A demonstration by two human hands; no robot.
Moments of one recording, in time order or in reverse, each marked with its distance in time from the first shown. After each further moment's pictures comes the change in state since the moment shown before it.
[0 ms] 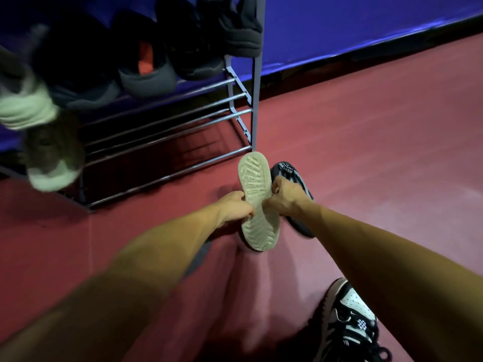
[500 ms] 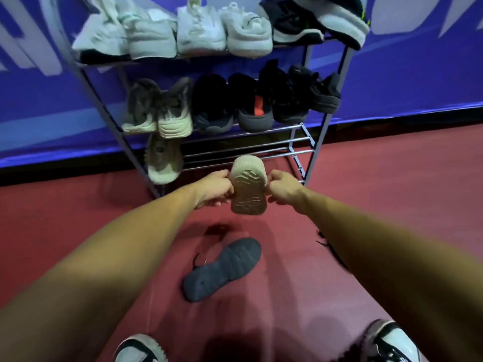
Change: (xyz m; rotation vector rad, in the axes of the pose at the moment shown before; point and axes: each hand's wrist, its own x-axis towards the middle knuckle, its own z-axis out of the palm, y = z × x) left_hand -0.128 -0.052 -0.166 -0.201 0.310 0.011; right_hand -0.059 -0.171 0.003 0.340 -0.070 -0.267
